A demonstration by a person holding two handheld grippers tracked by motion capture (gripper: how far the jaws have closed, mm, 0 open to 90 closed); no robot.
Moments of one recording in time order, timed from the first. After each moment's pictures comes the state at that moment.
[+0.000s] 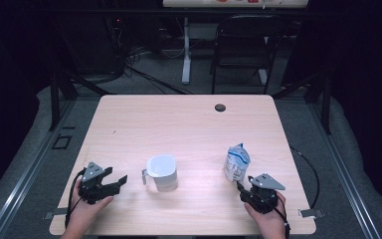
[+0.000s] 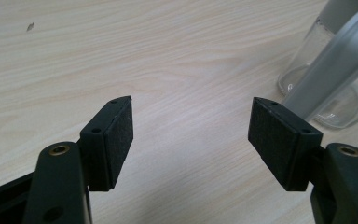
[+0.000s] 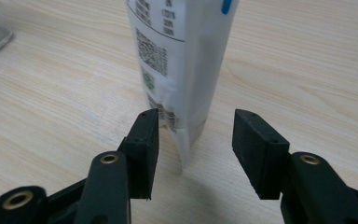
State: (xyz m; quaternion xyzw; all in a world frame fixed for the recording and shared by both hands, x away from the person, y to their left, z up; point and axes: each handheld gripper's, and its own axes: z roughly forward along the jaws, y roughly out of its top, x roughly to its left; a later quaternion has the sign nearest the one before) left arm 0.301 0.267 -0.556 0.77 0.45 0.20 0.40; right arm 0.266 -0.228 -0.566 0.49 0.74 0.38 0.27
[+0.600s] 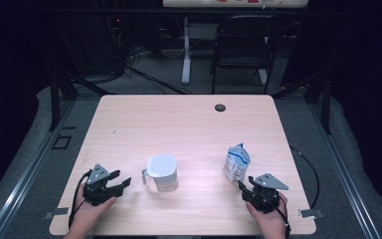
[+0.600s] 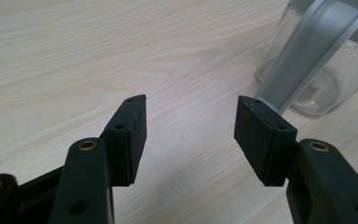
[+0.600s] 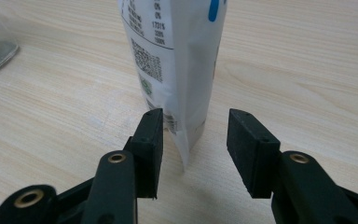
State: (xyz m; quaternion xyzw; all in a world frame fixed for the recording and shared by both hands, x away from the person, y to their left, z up) left arm 0.299 0.262 -0.562 0.78 0.44 0.18 0.41; right arm 0.265 -0.231 -0.563 0.50 0.73 0.39 0.26
